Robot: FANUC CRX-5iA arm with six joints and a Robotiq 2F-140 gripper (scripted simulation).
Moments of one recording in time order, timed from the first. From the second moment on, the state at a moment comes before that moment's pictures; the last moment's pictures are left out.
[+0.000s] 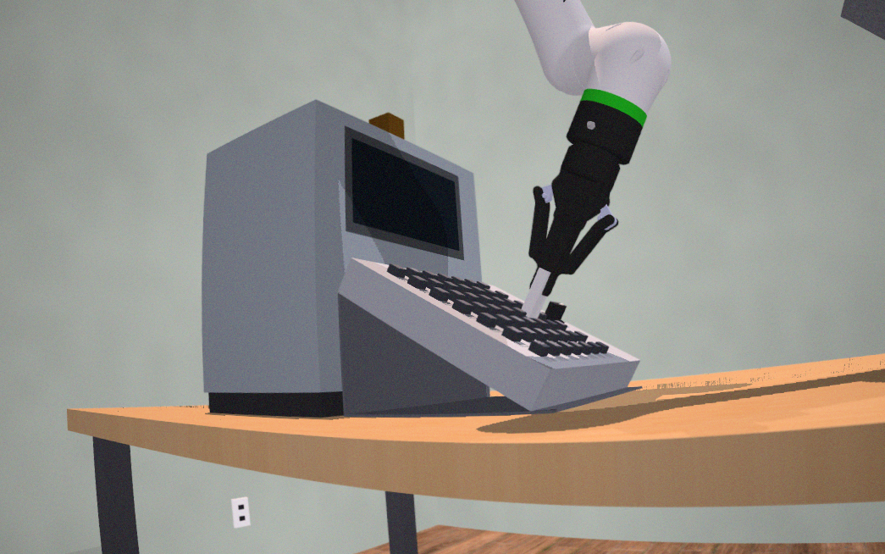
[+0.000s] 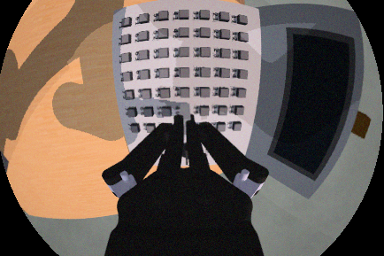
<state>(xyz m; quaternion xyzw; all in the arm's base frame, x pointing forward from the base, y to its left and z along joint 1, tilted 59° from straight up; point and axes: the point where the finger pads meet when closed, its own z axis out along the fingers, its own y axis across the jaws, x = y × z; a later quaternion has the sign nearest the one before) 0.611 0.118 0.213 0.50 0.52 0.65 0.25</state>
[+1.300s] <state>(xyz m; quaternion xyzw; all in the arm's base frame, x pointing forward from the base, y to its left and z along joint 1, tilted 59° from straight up) 0.598 0.112 0.214 0.50 0.52 0.65 0.25</state>
